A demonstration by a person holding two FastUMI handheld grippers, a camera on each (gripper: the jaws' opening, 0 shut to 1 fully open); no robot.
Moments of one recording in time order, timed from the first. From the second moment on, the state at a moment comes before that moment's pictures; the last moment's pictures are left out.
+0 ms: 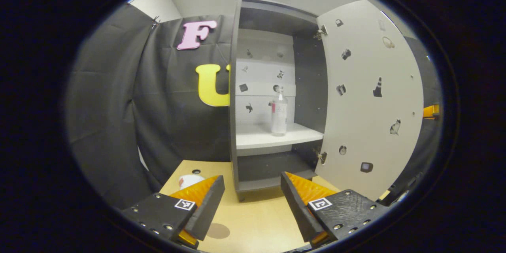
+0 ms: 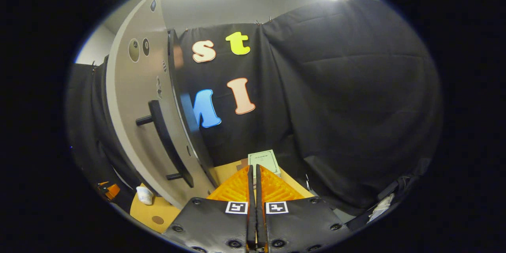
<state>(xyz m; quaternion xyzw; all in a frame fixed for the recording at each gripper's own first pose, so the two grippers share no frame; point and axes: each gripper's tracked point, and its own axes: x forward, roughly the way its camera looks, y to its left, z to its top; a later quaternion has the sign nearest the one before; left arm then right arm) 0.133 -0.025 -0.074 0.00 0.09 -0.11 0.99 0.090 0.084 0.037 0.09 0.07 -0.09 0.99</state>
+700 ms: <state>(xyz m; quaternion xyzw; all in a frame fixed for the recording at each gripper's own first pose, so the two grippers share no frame) 0.316 -0.112 -0.004 -0.02 0.02 -0.15 0.99 0.172 0.035 0.057 0.05 0.02 -0.13 0.99</state>
